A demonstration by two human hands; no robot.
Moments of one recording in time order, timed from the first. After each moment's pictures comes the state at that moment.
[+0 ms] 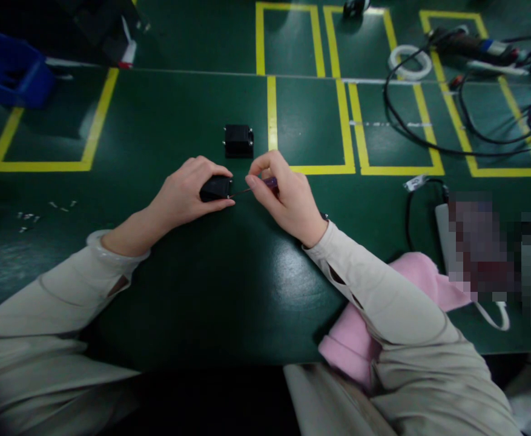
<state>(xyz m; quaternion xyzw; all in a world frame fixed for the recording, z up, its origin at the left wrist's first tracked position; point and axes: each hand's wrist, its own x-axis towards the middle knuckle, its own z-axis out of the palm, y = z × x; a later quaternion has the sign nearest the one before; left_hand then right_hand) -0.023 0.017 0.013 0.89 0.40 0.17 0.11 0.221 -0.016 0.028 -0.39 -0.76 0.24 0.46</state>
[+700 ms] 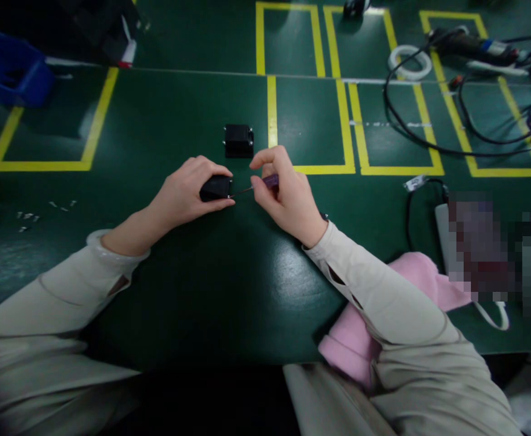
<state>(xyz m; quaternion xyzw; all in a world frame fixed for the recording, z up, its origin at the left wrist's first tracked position) -0.023 0.018 0.012 0.89 0.40 0.17 0.11 0.222 -0.015 0.025 -0.38 -0.76 0.22 0.48</state>
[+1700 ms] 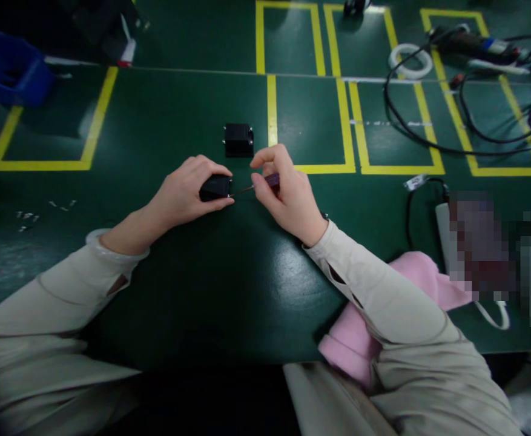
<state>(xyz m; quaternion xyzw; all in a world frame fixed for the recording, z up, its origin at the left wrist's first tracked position) -0.022 0.017 0.015 0.89 0.41 0.15 0.11 0.223 -0.015 0.027 -0.39 -0.76 0.23 0.47</state>
